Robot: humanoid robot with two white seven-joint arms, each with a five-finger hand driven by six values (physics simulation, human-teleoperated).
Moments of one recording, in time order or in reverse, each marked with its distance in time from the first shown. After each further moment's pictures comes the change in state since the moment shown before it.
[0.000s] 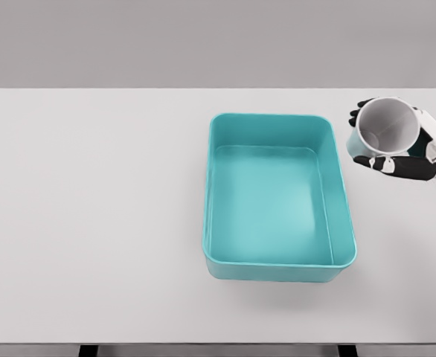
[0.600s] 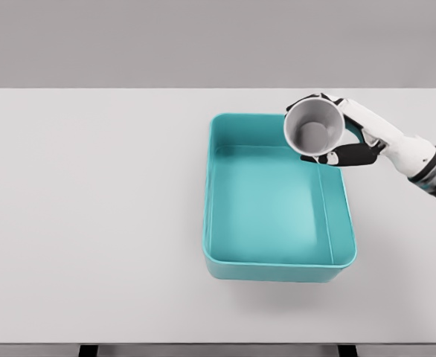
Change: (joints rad) left arm 0.000 0.000 0.000 0.000 0.000 0.000 0.000; right arm -0.204 0.011 0.205 -0.026 0.245 0.040 0.000
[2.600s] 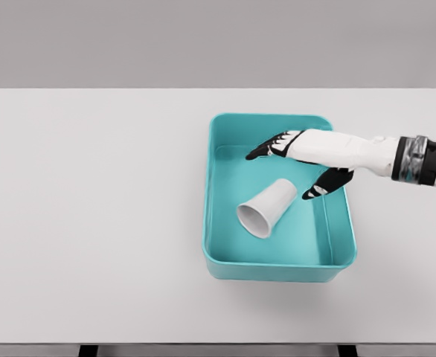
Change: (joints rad) left arm 0.000 0.000 0.000 0.000 0.000 0.000 0.000; right arm -0.267 -0.247 0.401 -0.120 0.291 0.006 0.001
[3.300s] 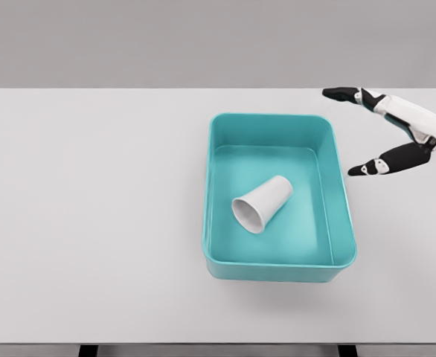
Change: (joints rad) left arm 0.003 0.000 0.000 0.000 0.001 0.000 0.000; right arm 0.307 -0.014 -0.448 0.001 -0.364 0.042 0.000
